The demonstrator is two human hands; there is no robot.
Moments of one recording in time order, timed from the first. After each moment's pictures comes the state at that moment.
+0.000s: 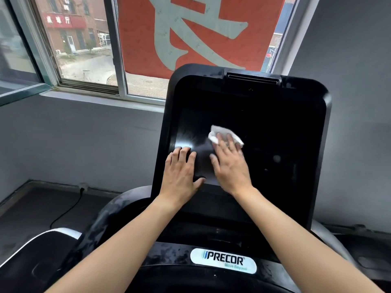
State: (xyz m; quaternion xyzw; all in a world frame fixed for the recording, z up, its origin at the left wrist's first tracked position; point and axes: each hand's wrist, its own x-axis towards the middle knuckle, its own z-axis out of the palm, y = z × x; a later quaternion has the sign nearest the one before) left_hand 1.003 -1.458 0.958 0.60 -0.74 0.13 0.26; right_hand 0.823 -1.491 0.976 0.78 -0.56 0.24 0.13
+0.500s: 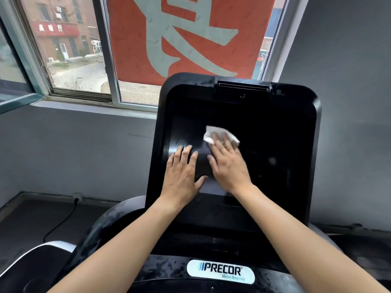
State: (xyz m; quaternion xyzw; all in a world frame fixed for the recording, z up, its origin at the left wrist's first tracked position) left_hand 0.986 -1.479 0.973 0.58 -0.76 0.12 0.27; right_hand 0.810 -1.512 0.993 0.78 -0.55 0.24 0.15
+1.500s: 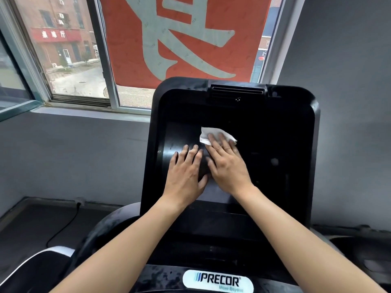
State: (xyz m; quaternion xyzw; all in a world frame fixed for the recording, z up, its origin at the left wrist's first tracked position) left_hand 0.963 -1.499 0.985 0.56 -0.77 0.13 0.26; right_hand 0.792 -1.528 1.000 0.80 -0.50 0.26 0.18
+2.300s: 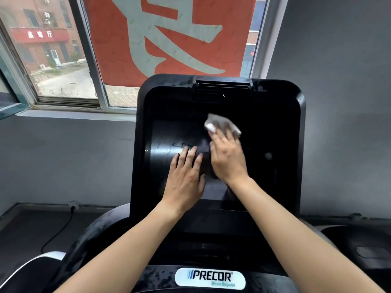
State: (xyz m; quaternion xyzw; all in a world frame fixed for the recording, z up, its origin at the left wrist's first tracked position) left_hand 0.935 -1.489 0.975 0.52 -0.80 0.14 0.26; right_hand 0.776 -1.528 1.019 0.74 -0.57 0.33 0.14
